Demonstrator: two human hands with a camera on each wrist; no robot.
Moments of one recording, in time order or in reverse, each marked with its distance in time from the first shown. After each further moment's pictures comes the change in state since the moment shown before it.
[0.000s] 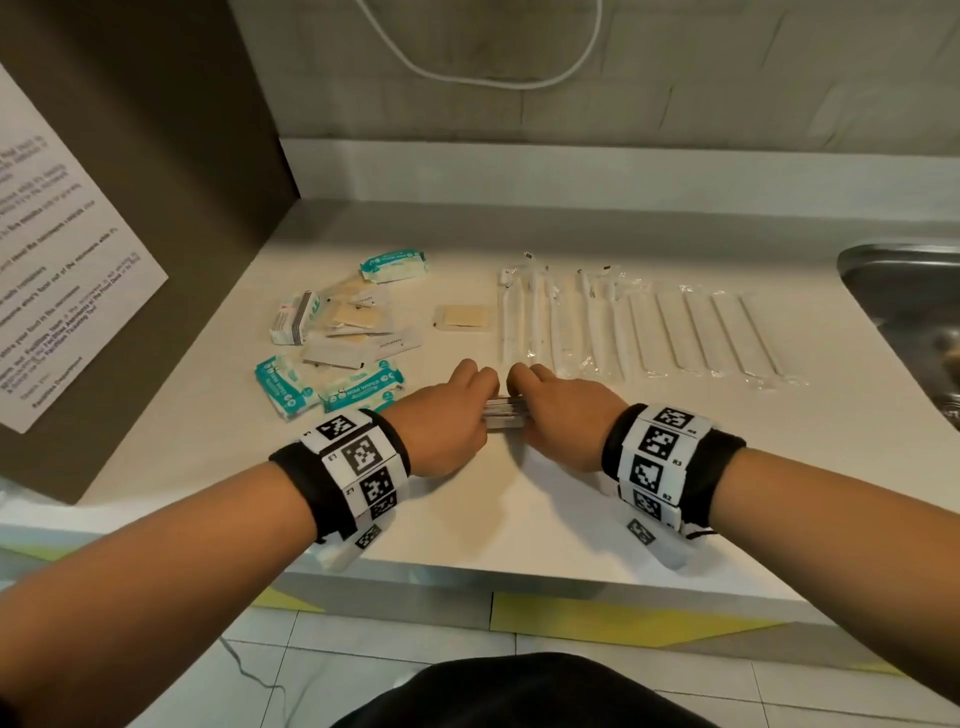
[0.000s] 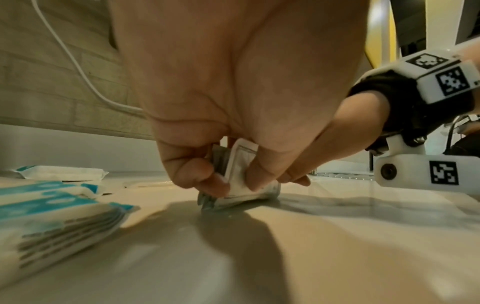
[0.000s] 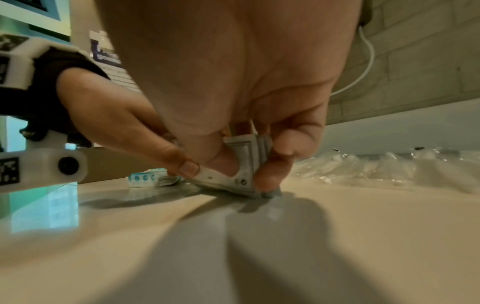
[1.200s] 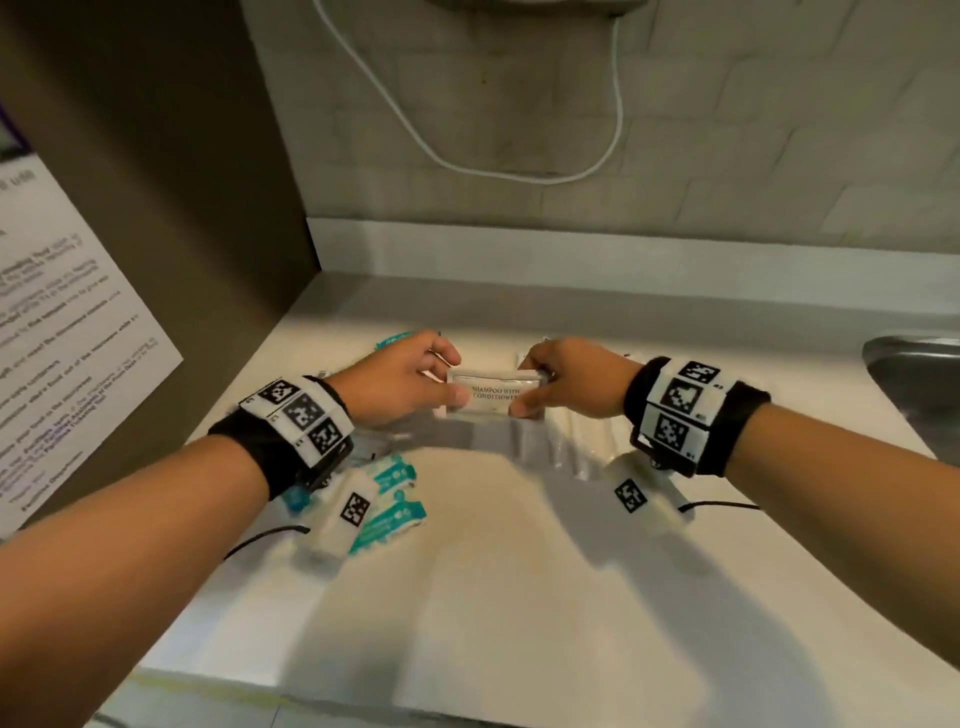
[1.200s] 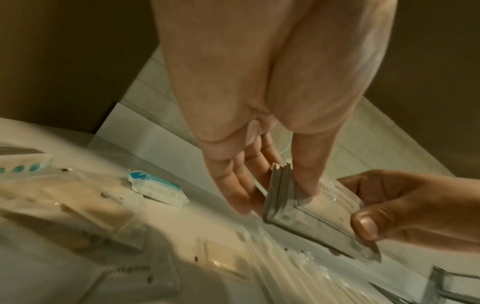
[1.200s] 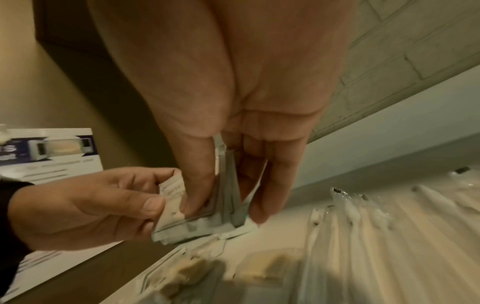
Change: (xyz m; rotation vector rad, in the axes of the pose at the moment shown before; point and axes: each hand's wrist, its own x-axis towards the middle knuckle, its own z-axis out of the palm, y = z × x) left_hand 0.044 -0.074 -0.093 -0.880 0.179 -0.129; right_hand 0.088 0.023 -0.097 0.349 -0.025 0.019
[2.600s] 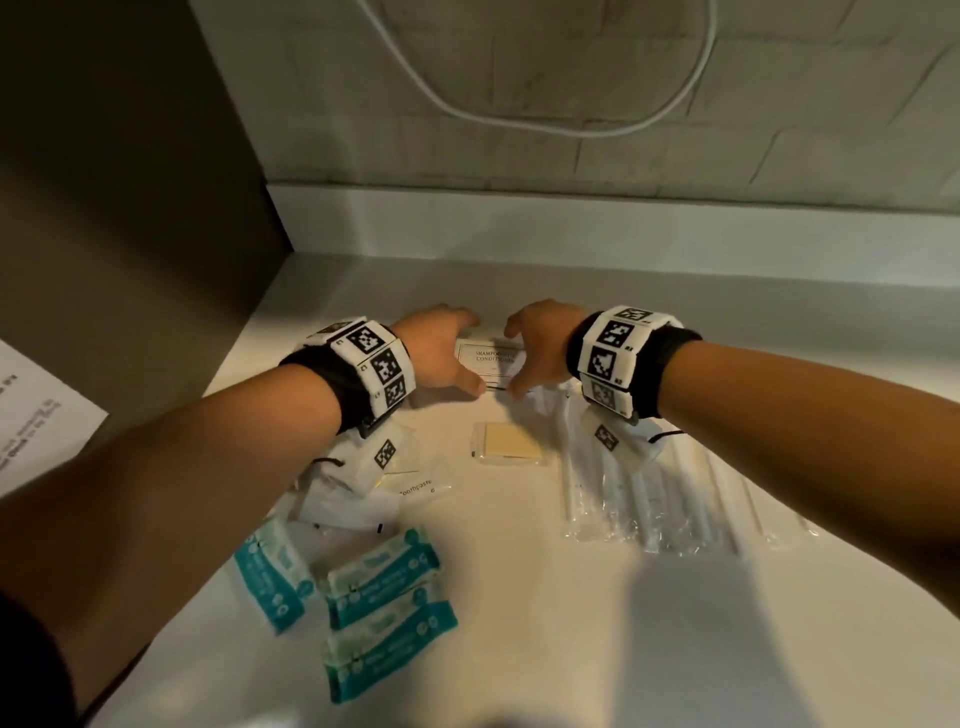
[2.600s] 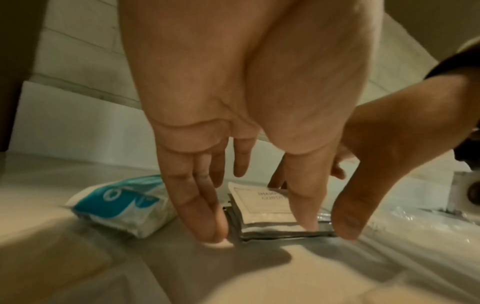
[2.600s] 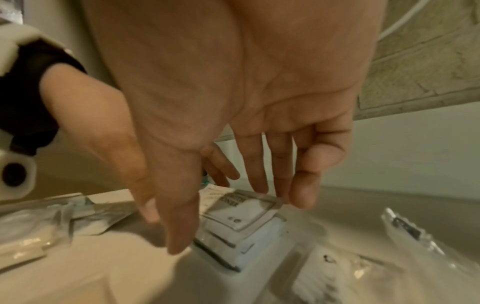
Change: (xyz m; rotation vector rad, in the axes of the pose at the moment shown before) left_hand 0.166 -0.040 -0.038 0.771 -0.113 -0.034; right_hand 0.161 0.005 0.001 -0.418 -0.119 0.209
